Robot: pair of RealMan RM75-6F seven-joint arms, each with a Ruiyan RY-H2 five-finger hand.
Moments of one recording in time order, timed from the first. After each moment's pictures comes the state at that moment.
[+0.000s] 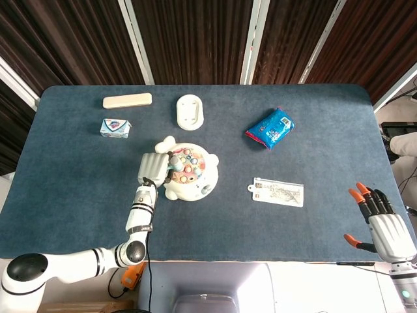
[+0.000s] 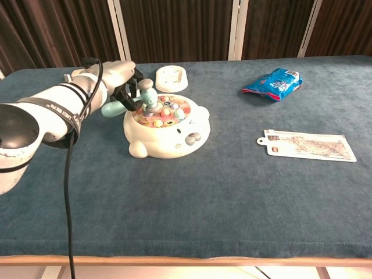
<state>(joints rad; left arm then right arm) -0.97 -1.79 -0.40 -1.30 0.63 1.08 0.77 0.09 -1.05 0.00 -1.59 -1.57 1.45 0.05</state>
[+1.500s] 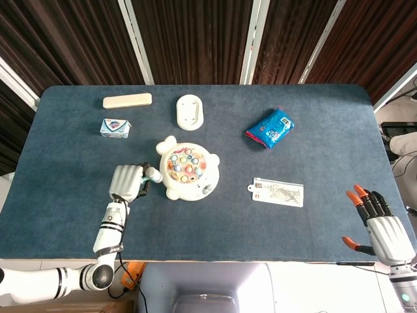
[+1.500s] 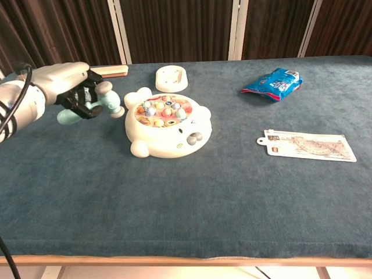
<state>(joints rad) -0.79 -1.58 -0.22 -1.59 0.77 1.24 0.64 0.08 -1.05 -0.01 -1.59 -1.60 1.46 0.04</state>
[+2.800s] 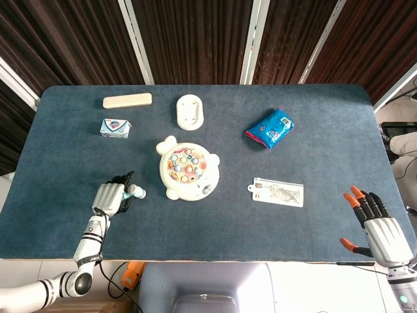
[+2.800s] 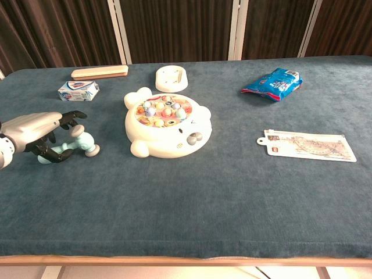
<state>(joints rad) -0.62 -1.61 -0.12 -1.31 0.98 1.04 0.35 0.08 -1.05 -0.02 -1.60 -1.62 1.47 0.03</state>
